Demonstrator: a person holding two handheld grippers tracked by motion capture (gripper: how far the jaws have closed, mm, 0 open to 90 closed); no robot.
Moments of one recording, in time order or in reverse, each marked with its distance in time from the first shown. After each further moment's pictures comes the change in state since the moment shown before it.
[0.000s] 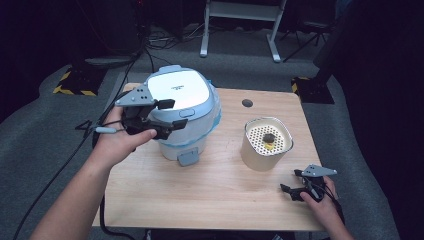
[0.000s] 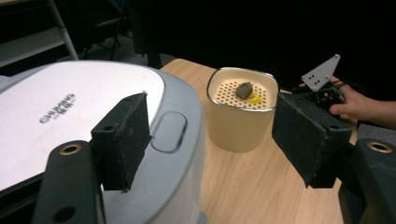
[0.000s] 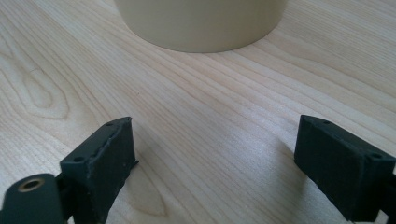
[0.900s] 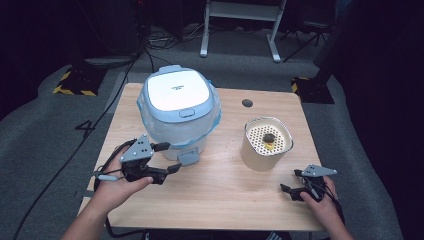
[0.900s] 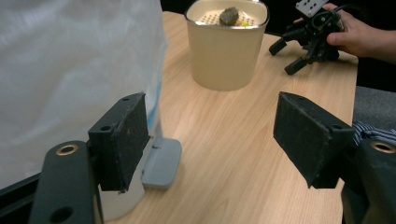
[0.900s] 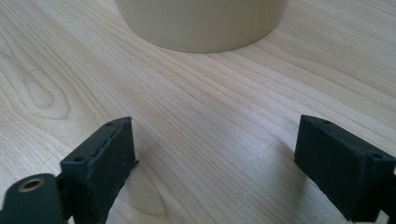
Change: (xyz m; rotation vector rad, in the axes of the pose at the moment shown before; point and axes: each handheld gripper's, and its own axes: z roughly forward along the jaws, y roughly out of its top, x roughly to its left) left arm -0.033 -0.109 0.009 0.074 -0.003 0.011; right arm 0.000 0.000 0.000 0.000 0.003 0.002
